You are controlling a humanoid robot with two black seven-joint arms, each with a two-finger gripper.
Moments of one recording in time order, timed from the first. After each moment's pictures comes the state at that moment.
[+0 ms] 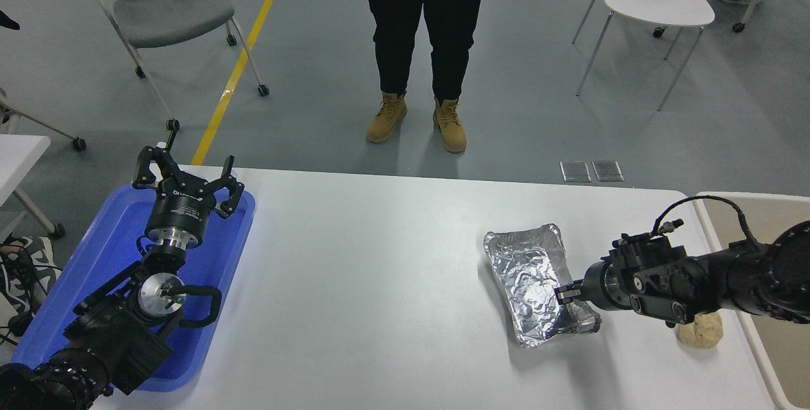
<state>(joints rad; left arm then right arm) -0.61 0.18 -0.87 -0.41 -0.09 -0.58 -0.50 1.14 -0.24 -0.97 0.77 -0.73 0.08 0.14</state>
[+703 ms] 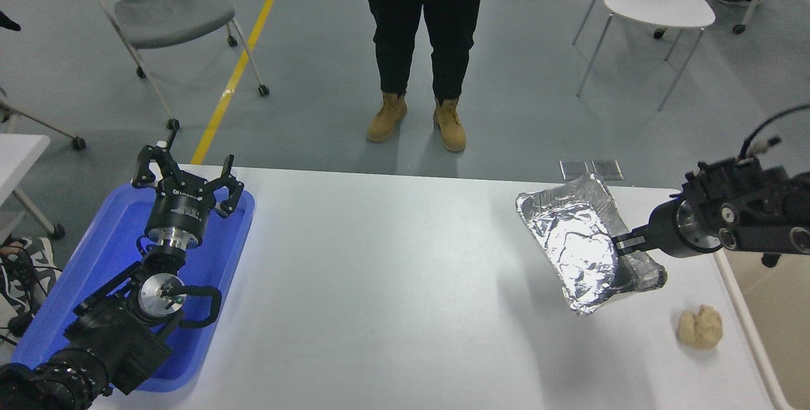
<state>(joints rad) -0.61 0.18 -0.87 -0.41 -0.09 -0.58 -0.50 1.74 -0.53 -1.19 1.32 -0.76 0.13 0.14</state>
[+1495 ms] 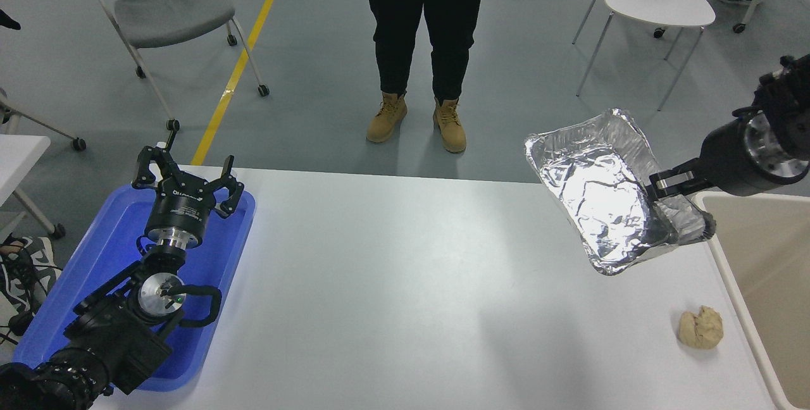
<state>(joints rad) -0.61 0.18 -0.87 -0.41 -0.09 -0.58 -0.50 2.21 -0.66 -1.28 1.55 -0.75 0.36 0.14</state>
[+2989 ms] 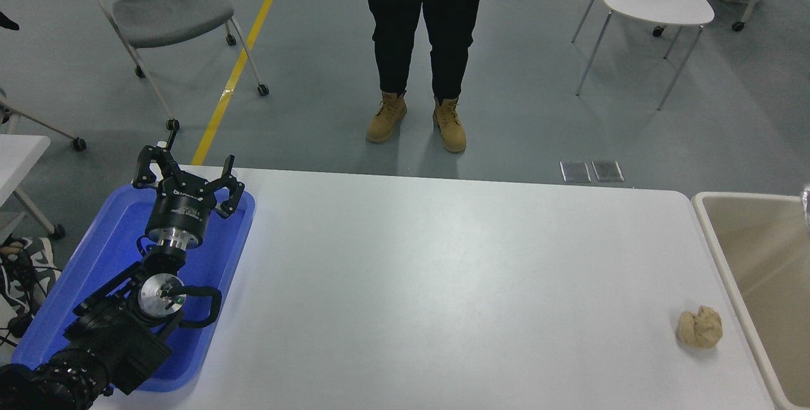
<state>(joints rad) -0.61 0.18 -0.87 -0.41 -0.09 -0.58 -0.50 1.07 -0.91 -1.11 0.35 -0.59 0.40 0.49</state>
